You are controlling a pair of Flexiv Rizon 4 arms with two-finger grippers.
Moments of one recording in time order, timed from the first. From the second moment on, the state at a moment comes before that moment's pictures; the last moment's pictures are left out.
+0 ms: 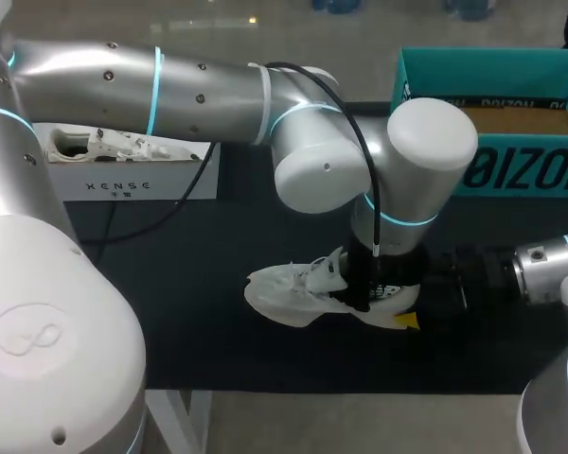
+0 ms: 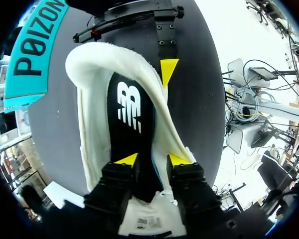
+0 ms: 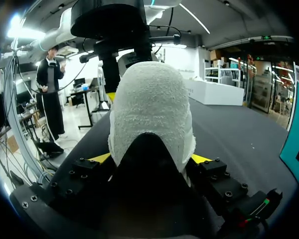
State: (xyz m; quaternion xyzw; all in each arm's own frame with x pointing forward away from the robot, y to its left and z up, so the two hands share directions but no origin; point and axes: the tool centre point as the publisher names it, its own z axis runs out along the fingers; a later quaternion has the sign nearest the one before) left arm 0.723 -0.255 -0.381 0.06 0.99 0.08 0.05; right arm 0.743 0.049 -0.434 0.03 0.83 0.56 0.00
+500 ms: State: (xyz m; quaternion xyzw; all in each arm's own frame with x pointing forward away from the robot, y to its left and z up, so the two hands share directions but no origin) left arm 0.744 -0.259 -0.413 0.07 0.99 0.03 0.07; right arm 0.743 0.049 -0.435 0.03 0.83 0.56 0.00
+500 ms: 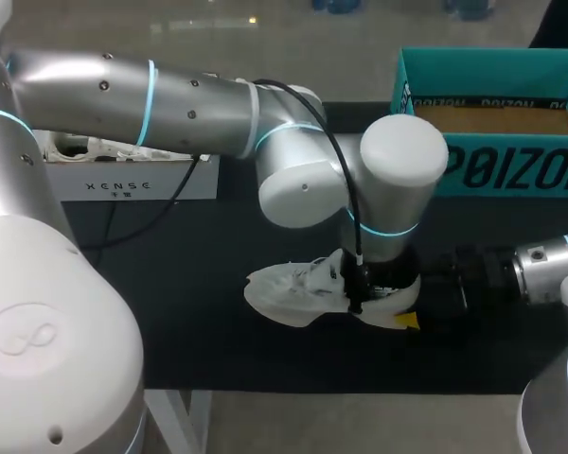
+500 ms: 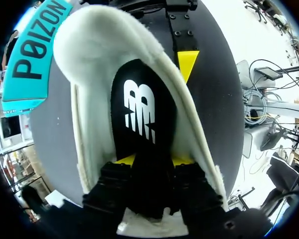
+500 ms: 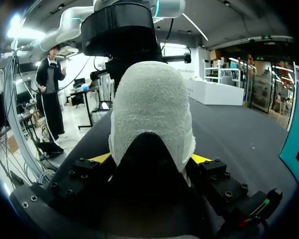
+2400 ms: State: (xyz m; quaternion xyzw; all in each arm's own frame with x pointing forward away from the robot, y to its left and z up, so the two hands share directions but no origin) left arm 0.729 -0.231 -0.325 -0.01 0.99 -0.07 0.16; right arm 0.743 0.049 -0.435 0.03 0.83 0.56 0.00
